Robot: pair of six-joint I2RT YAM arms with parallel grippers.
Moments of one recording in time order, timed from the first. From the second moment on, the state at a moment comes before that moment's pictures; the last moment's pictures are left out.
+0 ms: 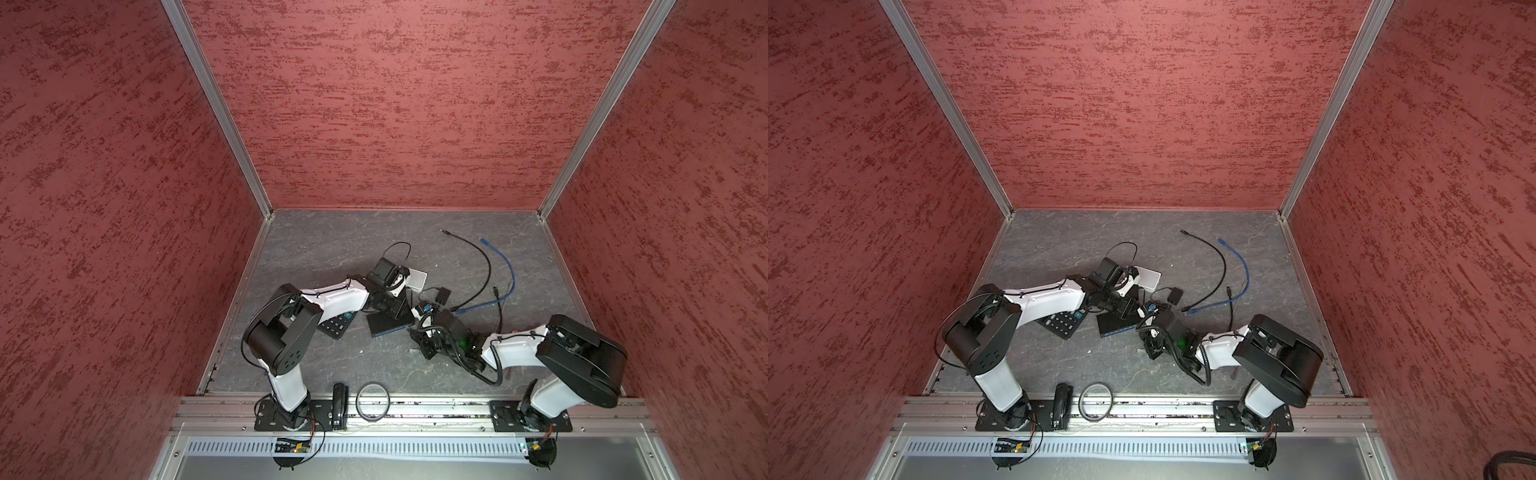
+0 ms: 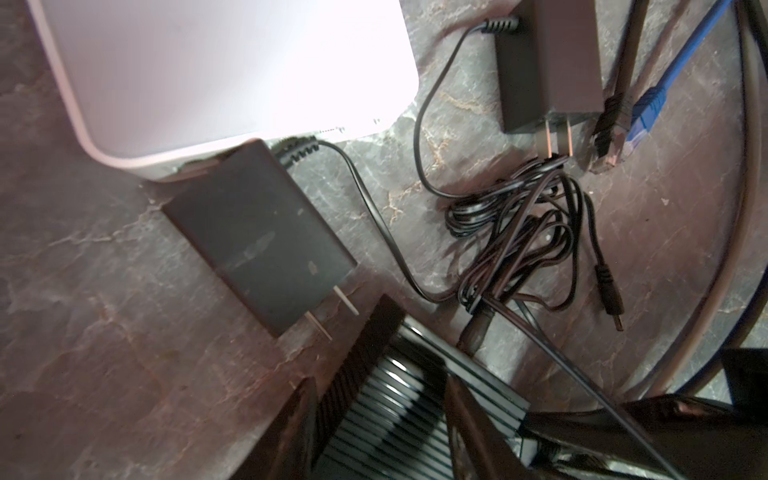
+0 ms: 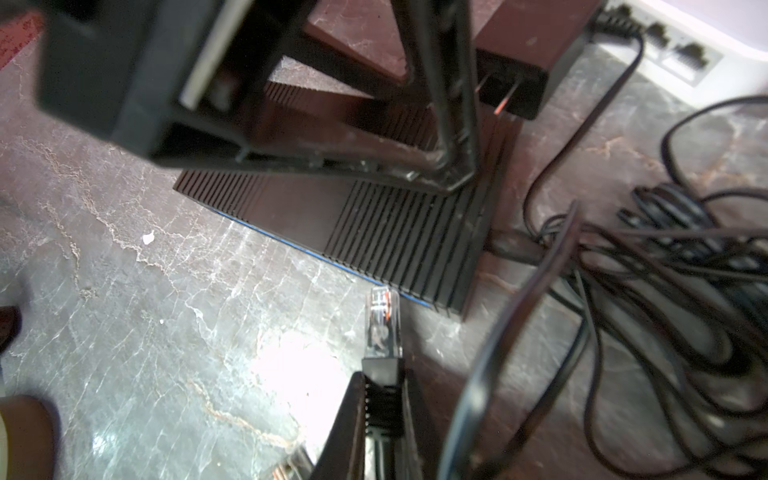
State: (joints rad) left arm -0.66 1.75 1.01 -0.34 0.24 -0.14; right arm 0.92 1.57 0.44 0.44 -0.05 0.35
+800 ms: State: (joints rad) left arm -0.66 1.75 1.00 -0.30 0.23 -0.19; right arm 0.94 1.57 0.46 0.42 -0.06 0.36
